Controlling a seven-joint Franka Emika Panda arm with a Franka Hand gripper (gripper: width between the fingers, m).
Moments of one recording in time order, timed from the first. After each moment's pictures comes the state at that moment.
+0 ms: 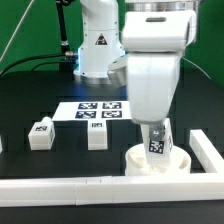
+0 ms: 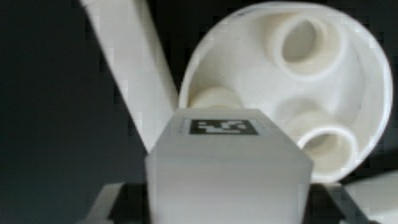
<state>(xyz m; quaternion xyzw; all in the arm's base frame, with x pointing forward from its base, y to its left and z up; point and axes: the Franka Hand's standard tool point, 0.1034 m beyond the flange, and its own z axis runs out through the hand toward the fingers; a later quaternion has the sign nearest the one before) 0.646 0.054 0.088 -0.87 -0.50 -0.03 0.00</state>
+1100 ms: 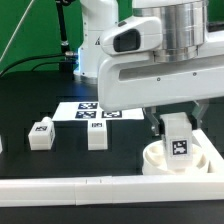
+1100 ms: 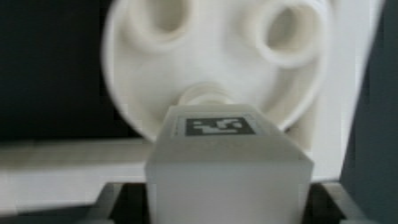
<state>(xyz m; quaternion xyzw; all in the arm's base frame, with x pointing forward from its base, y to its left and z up) 0.648 0.083 0.087 -0.99 0.09 -0.01 0.06</state>
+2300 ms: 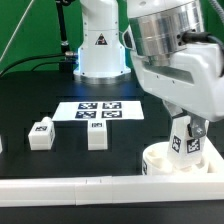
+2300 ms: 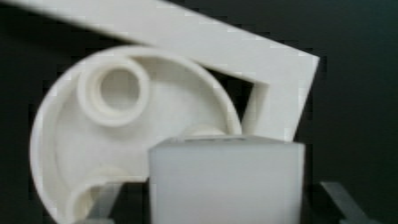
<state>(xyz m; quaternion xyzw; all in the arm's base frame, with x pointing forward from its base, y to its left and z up) 0.643 0.097 0.084 -0.74 0.66 0.06 0.13</state>
